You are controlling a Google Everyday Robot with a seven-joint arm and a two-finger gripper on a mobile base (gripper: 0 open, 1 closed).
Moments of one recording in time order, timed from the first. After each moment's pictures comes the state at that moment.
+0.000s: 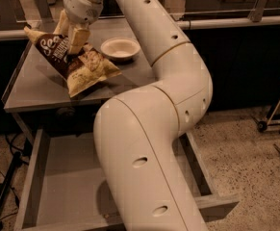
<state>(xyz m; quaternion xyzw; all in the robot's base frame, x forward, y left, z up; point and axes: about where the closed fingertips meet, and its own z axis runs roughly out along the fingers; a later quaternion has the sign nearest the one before) 0.698 0.186 0.947 -0.87 0.40 0.10 0.26</state>
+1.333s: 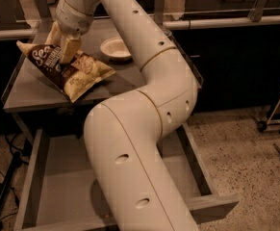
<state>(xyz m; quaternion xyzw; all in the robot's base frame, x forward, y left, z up) 0.699 0.216 0.913 -0.88 0.38 0.14 0.25</state>
